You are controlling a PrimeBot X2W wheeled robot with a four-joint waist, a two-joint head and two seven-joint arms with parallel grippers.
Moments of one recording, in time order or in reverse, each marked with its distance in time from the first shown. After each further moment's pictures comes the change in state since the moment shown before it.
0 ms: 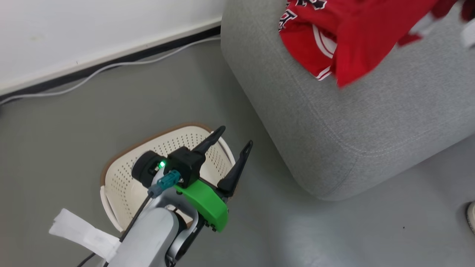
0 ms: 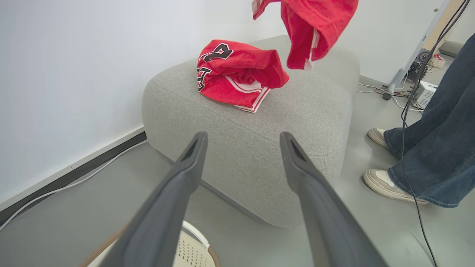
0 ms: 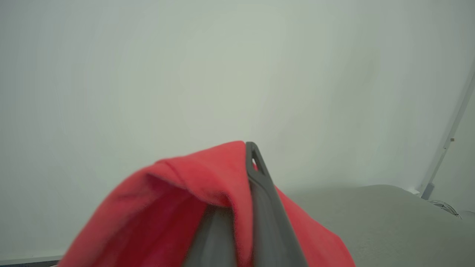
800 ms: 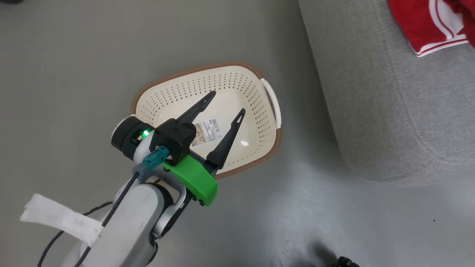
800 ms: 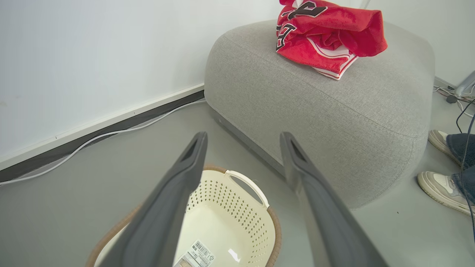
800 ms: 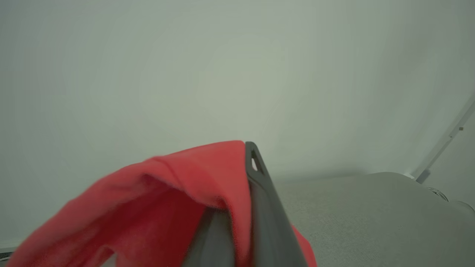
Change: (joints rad) left arm -0.104 0.057 0.023 -0.100 0.046 0.007 0.062; right arm -0.317 -0.113 -0.049 0.219 -0.075 -0.059 0.094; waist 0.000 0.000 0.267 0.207
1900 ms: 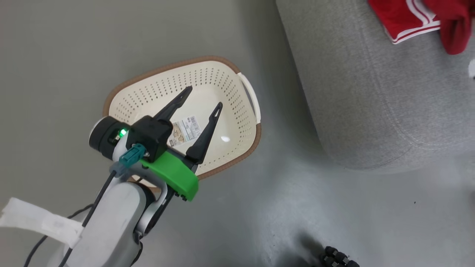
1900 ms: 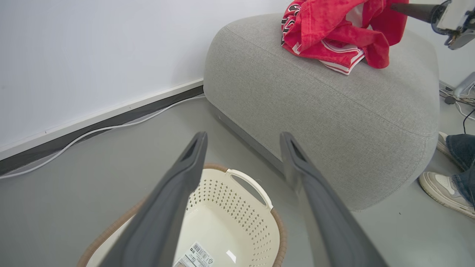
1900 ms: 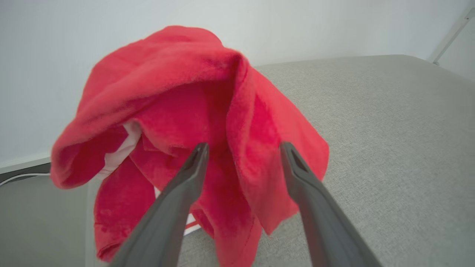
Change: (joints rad) left arm 0.008 0.049 0.050 0.003 -0.006 0.009 -0.024; right arm 0.283 0.157 -0.039 0.249 0.089 0.059 -0.230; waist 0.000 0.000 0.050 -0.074
